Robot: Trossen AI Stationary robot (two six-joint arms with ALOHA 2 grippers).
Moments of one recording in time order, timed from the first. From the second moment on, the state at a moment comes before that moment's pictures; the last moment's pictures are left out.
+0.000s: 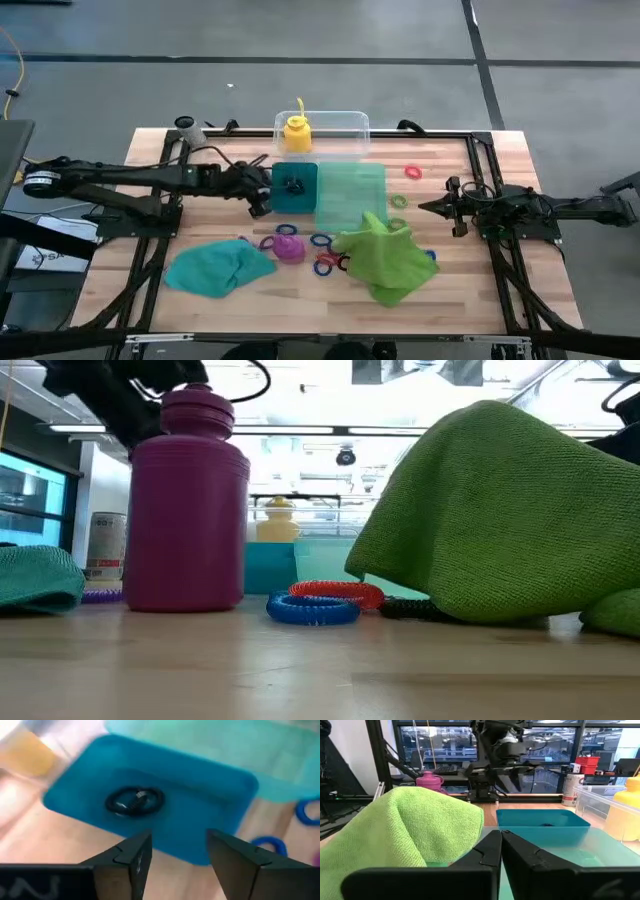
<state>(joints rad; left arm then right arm) 0.09 1.16 0.84 -0.54 -0.23 -0.25 0.00 0.03 0.01 0.01 0.00 0.00</state>
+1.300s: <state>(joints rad) -0.37 1.17 0.84 -0.79 -0.08 -0.57 0.00 0.03 0.01 0.01 0.00 0.00</state>
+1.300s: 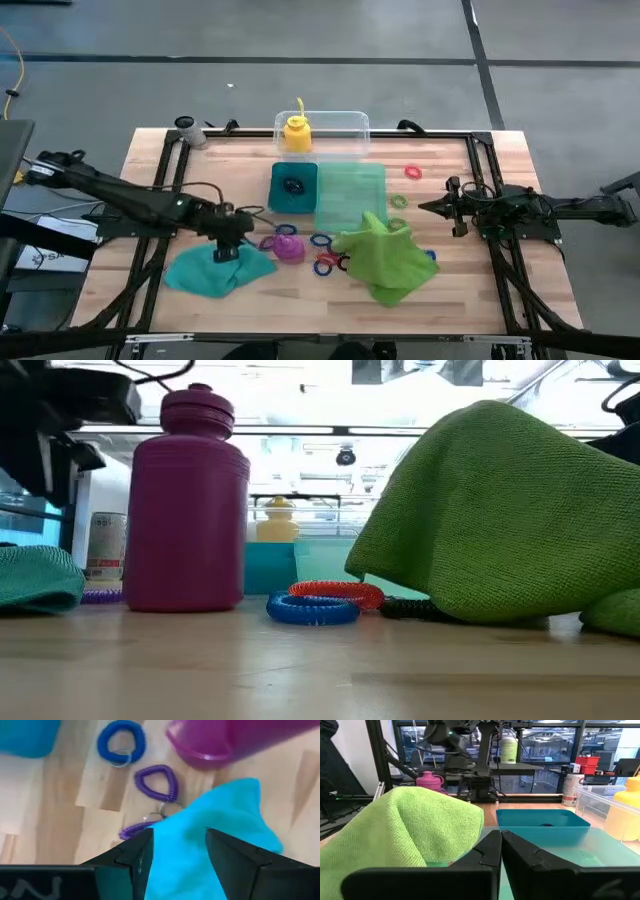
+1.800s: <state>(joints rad) -0.45 1.30 0.84 -0.77 -0.16 -0.59 0.00 0.03 0.01 0.01 0.00 0.00</state>
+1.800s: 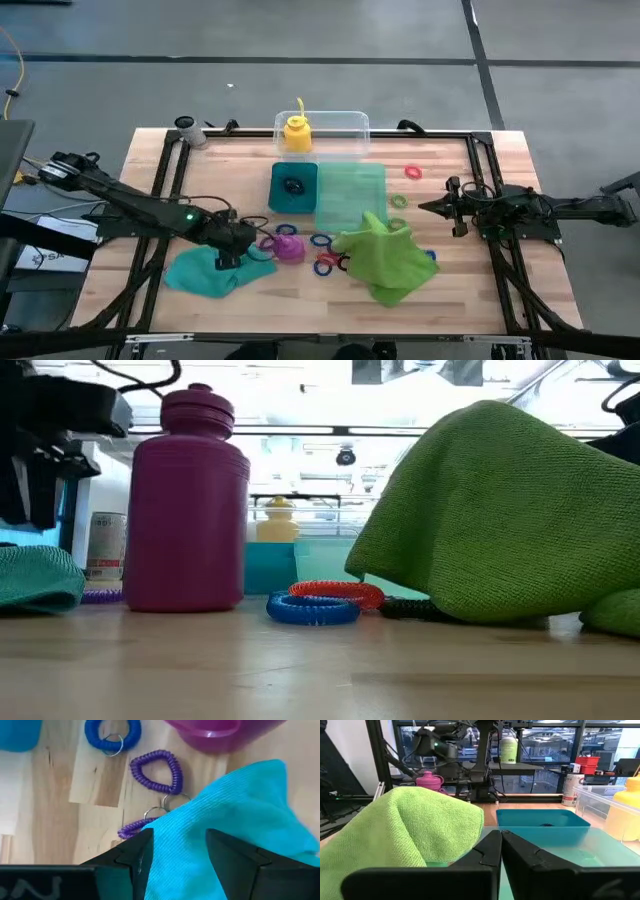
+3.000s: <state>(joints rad) -0.45 1.40 0.84 -0.70 -0.13 -0.66 0.00 0.03 0.01 0.01 0.00 0.00</state>
